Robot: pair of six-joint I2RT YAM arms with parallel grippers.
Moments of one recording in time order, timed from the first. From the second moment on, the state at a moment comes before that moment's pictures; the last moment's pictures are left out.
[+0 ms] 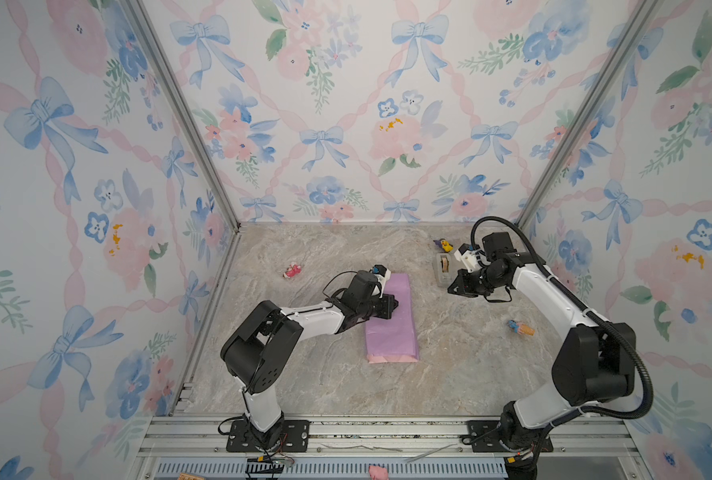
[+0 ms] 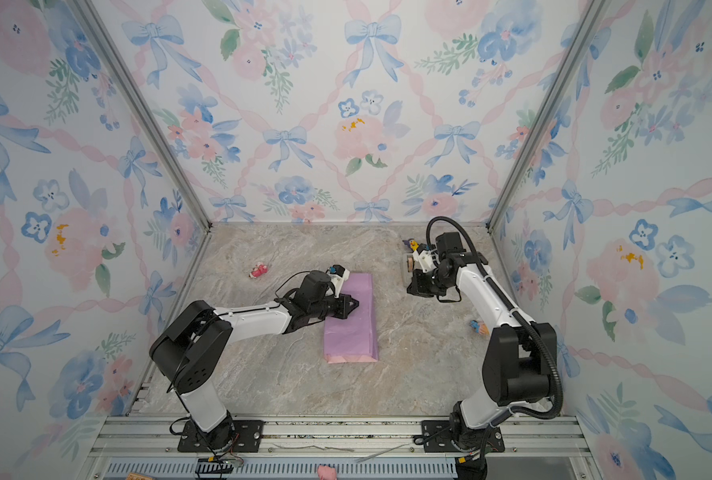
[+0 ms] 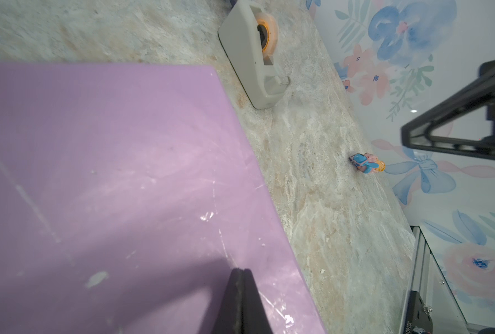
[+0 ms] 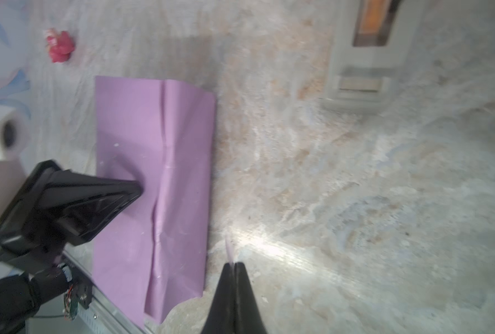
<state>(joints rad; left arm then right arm) -0.69 1.77 0.95 0.20 0.30 -0.52 0.15 1.56 1.30 -0.90 -0.50 0.04</state>
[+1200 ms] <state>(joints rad) -0.69 1.77 0.94 0.20 0.30 -0.52 0.37 2.04 1.77 -1.44 -0.65 -0.51</state>
